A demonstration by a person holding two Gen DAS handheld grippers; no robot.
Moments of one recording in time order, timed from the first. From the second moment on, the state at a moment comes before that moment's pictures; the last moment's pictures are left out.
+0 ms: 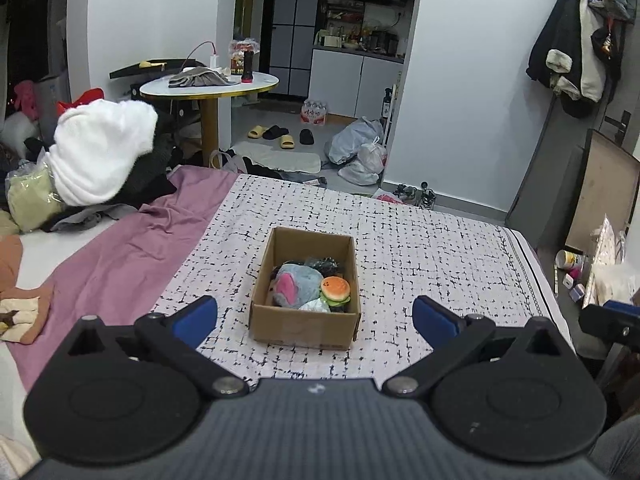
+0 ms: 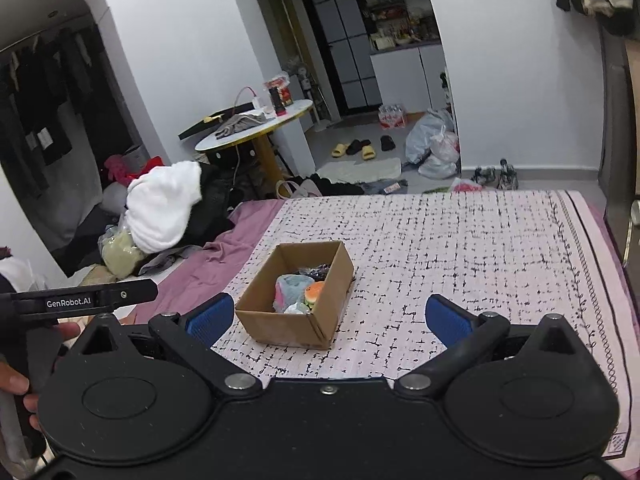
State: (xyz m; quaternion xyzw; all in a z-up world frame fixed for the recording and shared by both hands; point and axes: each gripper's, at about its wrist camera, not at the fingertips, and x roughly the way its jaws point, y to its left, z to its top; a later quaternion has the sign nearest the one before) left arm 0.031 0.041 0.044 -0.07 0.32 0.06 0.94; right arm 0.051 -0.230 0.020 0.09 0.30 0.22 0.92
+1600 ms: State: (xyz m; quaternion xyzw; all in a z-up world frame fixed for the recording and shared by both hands) left arm -0.046 0.026 0.019 -0.07 0.30 0.05 0.95; right arm -0.018 -0.271 -0.008 0.10 0.30 0.22 0.92
